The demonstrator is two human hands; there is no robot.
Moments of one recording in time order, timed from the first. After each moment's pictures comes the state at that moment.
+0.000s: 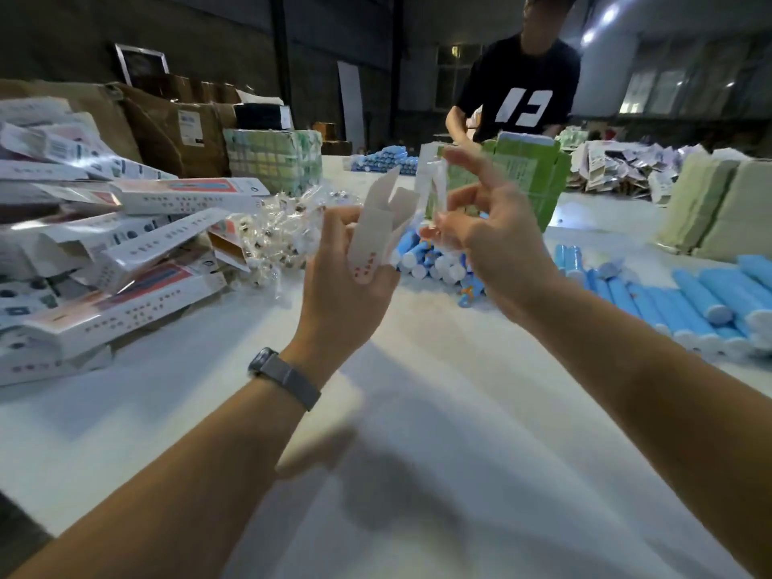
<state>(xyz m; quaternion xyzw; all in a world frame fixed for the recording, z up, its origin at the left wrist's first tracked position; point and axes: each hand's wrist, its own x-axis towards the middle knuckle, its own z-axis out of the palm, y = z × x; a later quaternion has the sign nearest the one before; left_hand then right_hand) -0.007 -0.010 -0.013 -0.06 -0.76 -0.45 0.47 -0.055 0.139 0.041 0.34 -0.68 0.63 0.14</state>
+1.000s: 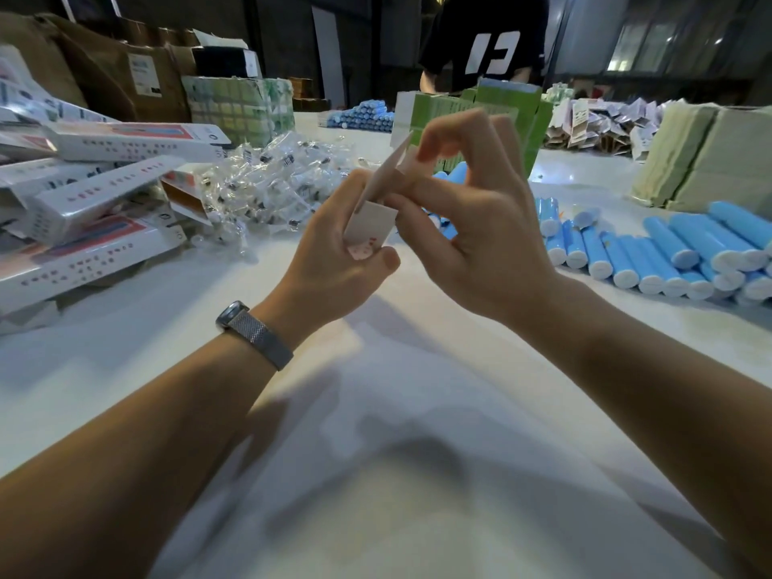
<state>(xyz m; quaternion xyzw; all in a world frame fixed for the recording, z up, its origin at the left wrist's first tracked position) -0.001 0.003 -0.028 -0.21 -0.77 -0.49 0.34 -0.018 0.165 0.013 0.46 -0.70 0.24 0.50</state>
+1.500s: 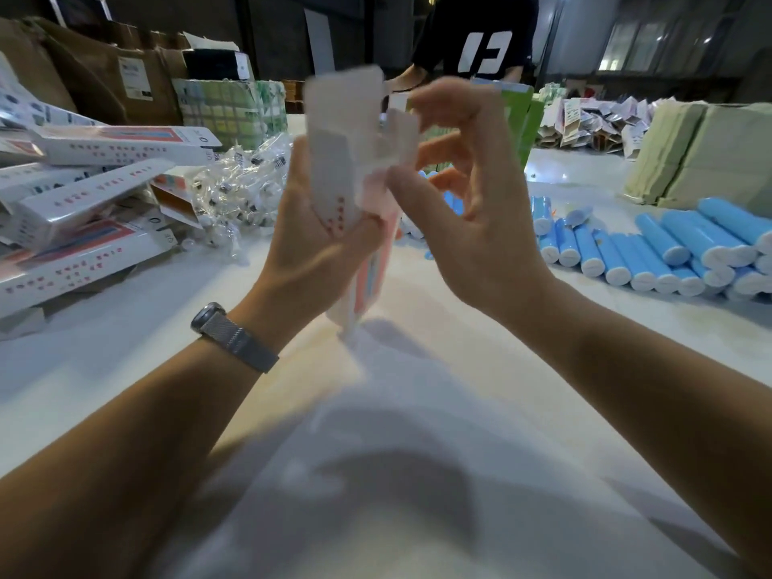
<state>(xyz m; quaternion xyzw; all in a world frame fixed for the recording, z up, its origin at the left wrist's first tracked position) 0.013 0.013 -0.008 -0.23 -0.71 -0.55 0.38 -0.008 0.162 0.021 0.49 -0.63 0.51 0.32</state>
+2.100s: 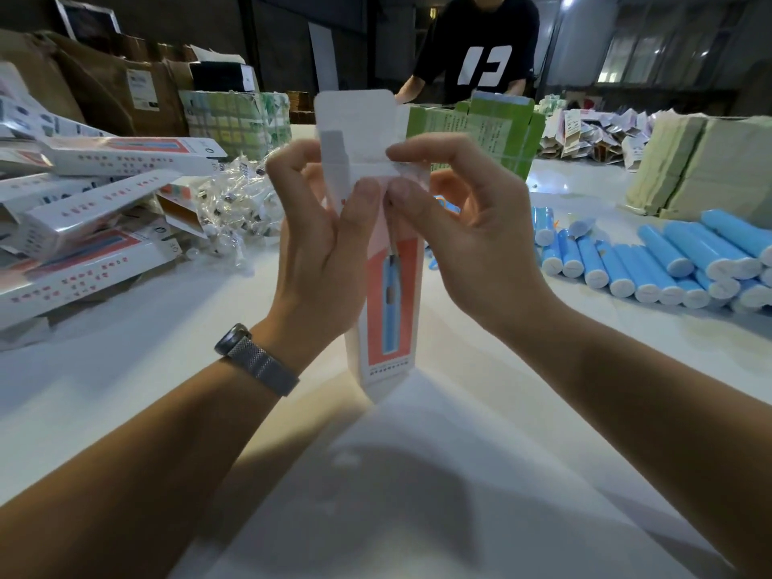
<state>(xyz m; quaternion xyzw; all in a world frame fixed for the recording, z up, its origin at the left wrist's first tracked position) 0.014 0.024 -0.009 -0.23 -0.67 -0.50 0.49 -0.006 0.158 0.019 0.44 -0.63 0.60 0.22</state>
